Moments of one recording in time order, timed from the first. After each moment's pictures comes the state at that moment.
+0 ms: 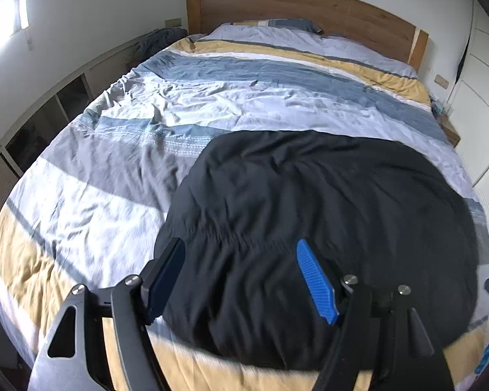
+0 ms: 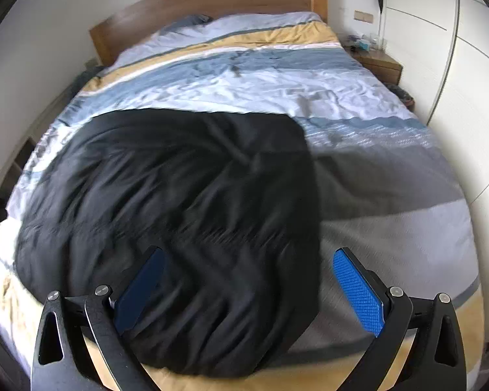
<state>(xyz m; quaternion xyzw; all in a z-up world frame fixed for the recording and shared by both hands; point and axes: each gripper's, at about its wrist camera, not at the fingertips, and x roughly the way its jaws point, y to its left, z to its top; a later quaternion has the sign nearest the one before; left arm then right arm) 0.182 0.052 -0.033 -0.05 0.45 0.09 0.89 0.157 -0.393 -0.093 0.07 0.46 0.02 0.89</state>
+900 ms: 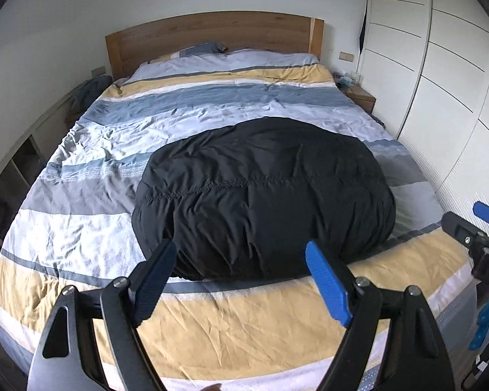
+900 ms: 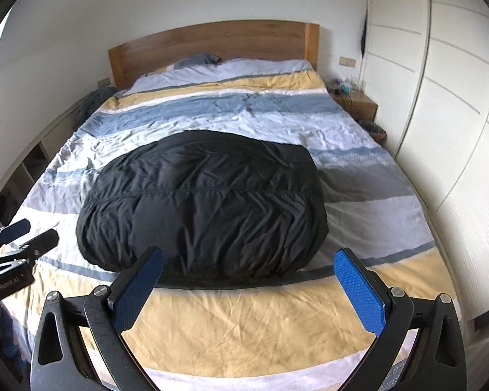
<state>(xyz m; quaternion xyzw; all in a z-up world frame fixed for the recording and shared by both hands) 0.008 -0.008 0.055 0.03 0.41 -0.08 0.91 -0.028 -0.276 0.031 0.02 0.38 -0.03 0.93</state>
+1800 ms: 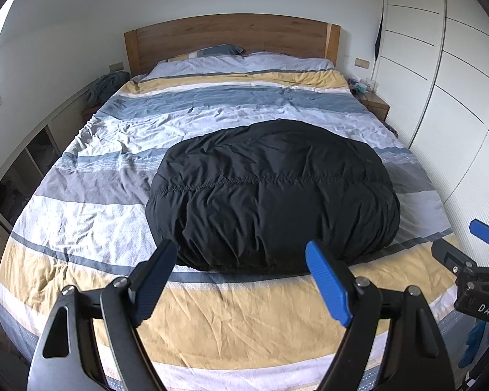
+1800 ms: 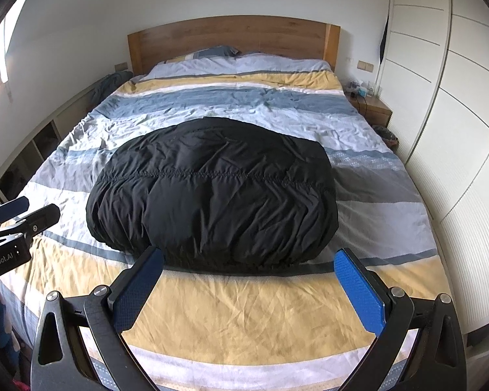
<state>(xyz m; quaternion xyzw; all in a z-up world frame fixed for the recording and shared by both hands) -0.009 -0.005 0.062 0.02 0.41 -0.05 0.91 -0.037 -0.269 0.020 0.00 0.40 0.00 0.92</state>
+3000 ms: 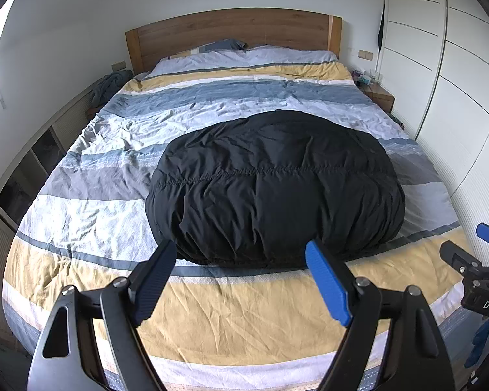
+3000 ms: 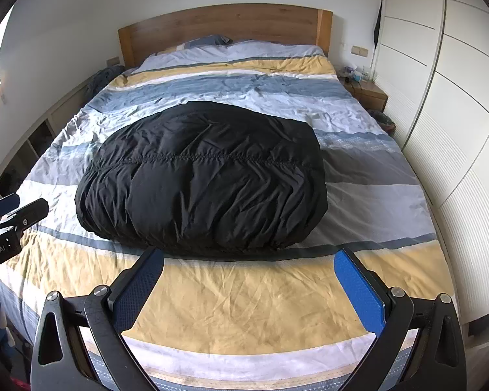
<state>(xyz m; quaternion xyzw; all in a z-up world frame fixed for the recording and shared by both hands) -0.016 -0.011 0.056 0.03 0.41 -0.04 0.91 -0.040 -0.294 0.001 0.02 0.42 -0.01 0.91</state>
